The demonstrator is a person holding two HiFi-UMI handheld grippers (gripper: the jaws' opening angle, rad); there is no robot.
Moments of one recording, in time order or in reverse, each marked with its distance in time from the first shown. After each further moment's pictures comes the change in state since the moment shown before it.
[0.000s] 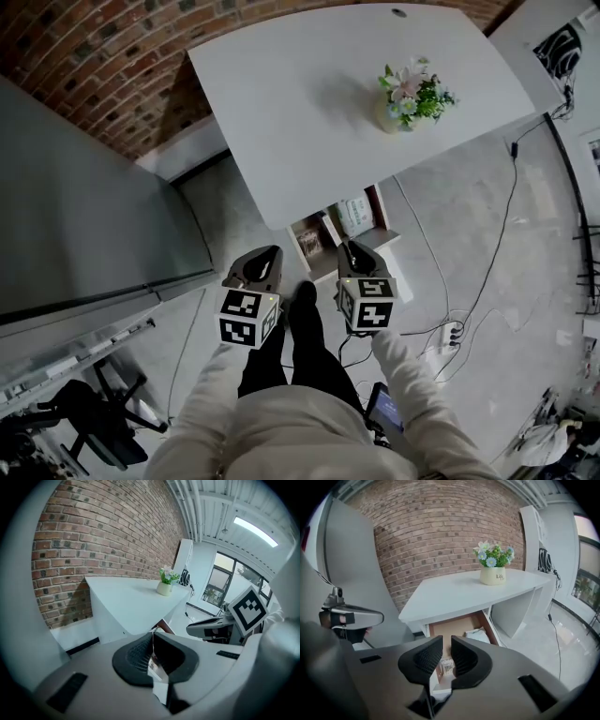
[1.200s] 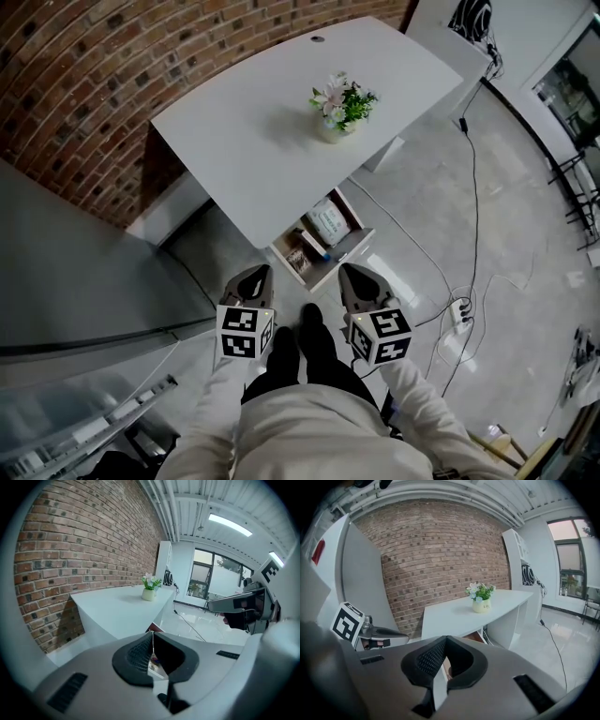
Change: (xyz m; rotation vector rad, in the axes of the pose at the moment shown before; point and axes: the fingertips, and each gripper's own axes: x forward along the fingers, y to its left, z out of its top) left arm -0.036 -0.021 0.019 0.212 -0.039 -0.123; right arm -0.134 0.036 0.034 0.088 -0.285 -0.055
